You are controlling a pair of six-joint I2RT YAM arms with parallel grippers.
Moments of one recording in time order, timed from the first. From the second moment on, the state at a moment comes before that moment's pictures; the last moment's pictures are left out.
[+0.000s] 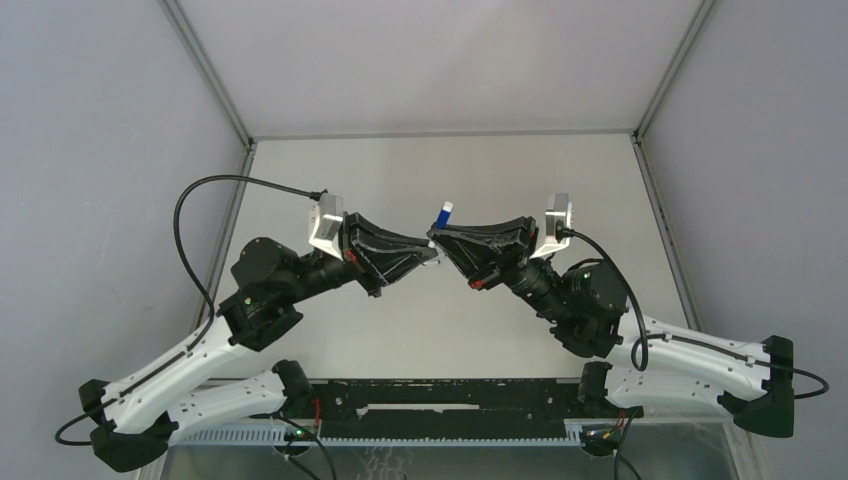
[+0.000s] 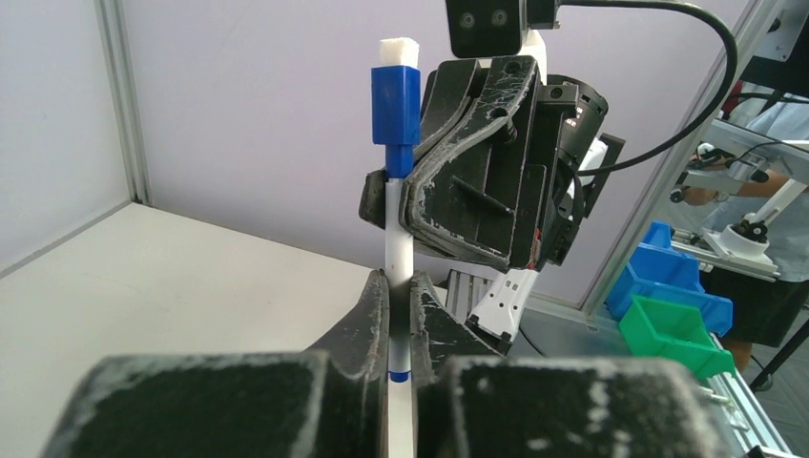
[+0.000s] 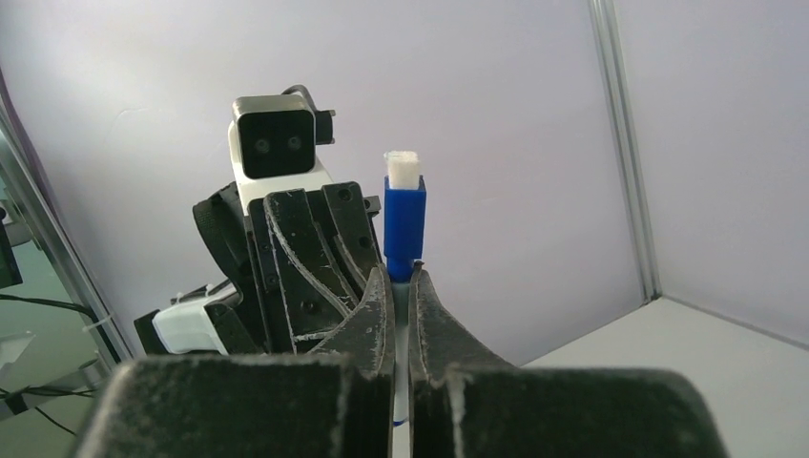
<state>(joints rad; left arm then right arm) -0.95 0.81 0.96 0.19 0.36 -0.33 1.19 0.91 0.82 0.66 0.10 0.30</state>
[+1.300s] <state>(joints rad) -0.95 0.85 0.96 0.15 0.37 -0.34 1.18 0.88 0.82 0.51 0.04 0.30</state>
